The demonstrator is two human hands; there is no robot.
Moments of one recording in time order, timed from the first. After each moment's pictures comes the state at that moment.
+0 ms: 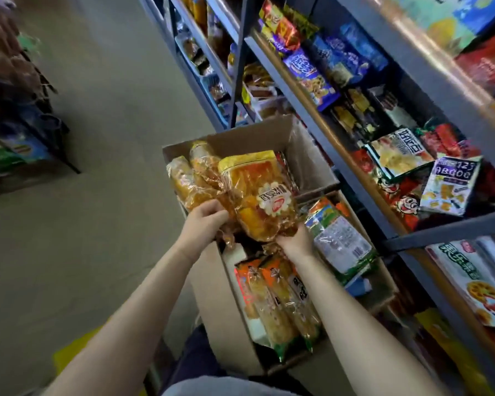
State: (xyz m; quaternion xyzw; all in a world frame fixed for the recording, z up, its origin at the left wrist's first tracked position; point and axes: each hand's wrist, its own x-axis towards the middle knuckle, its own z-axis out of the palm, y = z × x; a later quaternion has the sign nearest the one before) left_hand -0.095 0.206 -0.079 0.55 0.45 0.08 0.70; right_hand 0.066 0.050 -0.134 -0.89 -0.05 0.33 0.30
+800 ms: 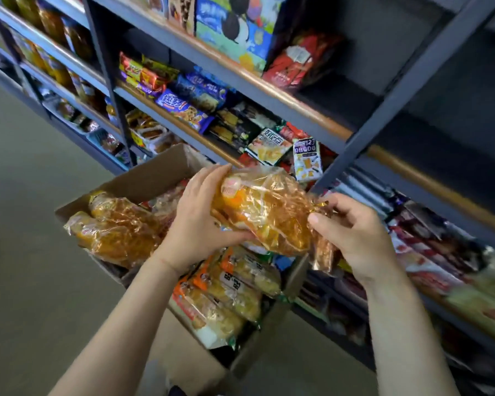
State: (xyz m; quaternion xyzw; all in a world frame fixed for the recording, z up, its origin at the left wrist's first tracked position) left_hand -0.035 0.120 0.040 0.88 0.00 0.18 0.44; right_hand 0.015 -0.117 0.142 -0.82 -0.16 0.13 0.54
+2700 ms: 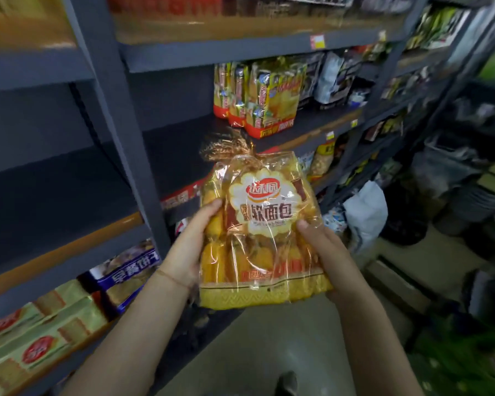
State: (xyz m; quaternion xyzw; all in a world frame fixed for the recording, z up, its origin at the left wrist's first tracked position) left_hand 0.020 -0.932 0.125 0.47 -0.12 -0.54 0.69; right_hand -0.167 -1.041 0.130 -0.53 0.33 -0.27 0.74
